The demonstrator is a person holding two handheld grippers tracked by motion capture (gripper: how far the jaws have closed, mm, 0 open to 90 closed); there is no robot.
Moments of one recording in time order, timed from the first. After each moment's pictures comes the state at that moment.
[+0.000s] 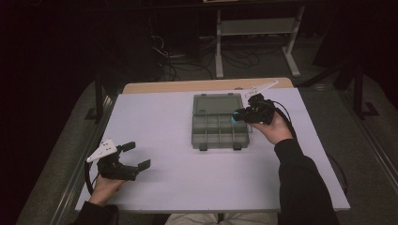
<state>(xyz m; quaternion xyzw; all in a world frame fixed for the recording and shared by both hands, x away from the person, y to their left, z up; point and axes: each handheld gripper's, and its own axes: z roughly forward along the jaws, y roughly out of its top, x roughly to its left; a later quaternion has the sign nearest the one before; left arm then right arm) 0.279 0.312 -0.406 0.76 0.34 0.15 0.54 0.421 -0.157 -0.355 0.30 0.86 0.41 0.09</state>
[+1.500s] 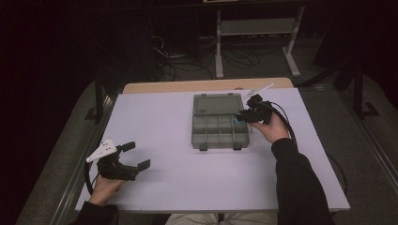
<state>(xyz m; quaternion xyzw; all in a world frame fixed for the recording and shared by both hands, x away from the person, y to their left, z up) 0.279 0.312 -0.406 0.75 0.34 0.15 0.54 0.447 -0.160 -0.388 0.34 0.86 0.36 0.10</state>
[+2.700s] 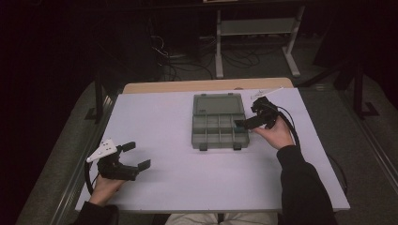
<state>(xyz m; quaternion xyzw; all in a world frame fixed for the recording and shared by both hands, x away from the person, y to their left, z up) 0.279 0.312 -0.407 0.76 0.34 0.15 0.54 0.426 -0.172 -0.383 0.39 0.82 0.40 0.10</state>
